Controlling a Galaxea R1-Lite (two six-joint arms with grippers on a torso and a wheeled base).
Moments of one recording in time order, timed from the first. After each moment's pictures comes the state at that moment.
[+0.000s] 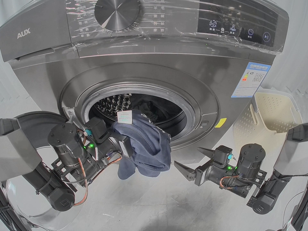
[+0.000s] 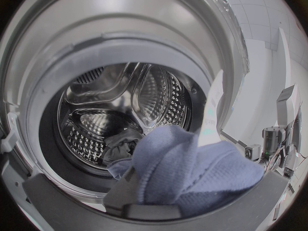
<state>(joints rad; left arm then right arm) -0.59 1.91 -0.48 -1.55 0.03 -0.10 0.68 2.03 -0.36 -1.54 -0.01 0.11</state>
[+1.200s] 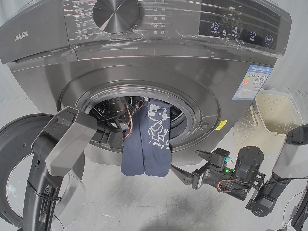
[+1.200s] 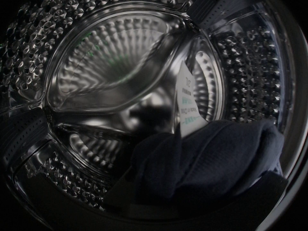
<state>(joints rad) -0.44 2.52 -1.70 -1.15 0.14 -0.12 0.71 2.03 -0.36 -1.54 -0.01 0.12</state>
